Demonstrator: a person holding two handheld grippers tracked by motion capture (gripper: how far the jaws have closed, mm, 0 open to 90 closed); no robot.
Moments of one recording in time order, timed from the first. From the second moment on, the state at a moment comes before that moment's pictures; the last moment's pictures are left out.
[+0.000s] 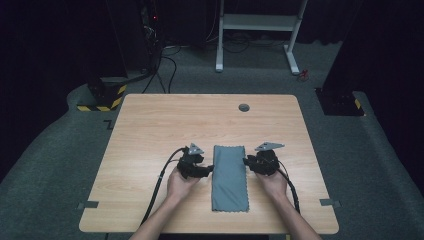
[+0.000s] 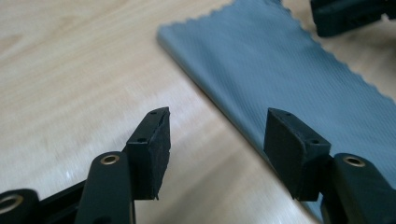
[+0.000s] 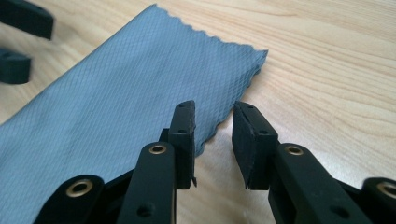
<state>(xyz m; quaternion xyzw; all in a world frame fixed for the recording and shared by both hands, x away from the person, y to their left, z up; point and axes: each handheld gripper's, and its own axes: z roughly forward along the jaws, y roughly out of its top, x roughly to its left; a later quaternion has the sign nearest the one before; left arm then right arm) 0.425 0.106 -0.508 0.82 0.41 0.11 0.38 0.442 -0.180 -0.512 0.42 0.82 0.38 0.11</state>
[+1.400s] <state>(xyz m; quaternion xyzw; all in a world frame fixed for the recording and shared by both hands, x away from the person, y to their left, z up) 0.493 0.075 -0.509 0.83 0.43 0.12 0.33 0.488 -0.164 -0.514 0.46 0.81 0.35 0.11</state>
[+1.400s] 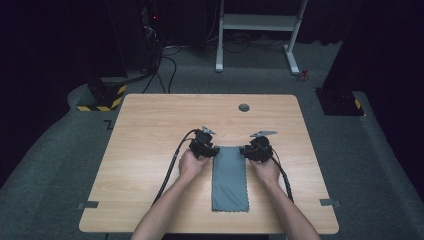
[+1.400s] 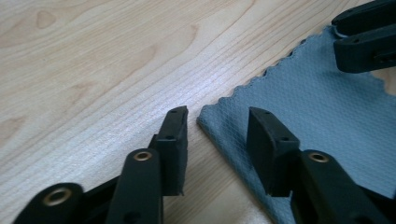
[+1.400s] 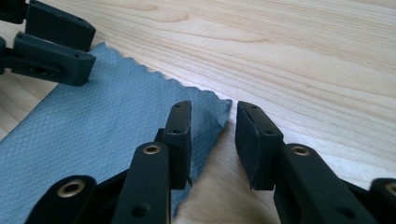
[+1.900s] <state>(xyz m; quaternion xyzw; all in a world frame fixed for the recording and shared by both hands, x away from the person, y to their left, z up) 0.496 0.069 -0.511 0.84 0.41 0.10 0.35 0.492 -0.154 -0.513 0.43 0.83 0.34 0.11</state>
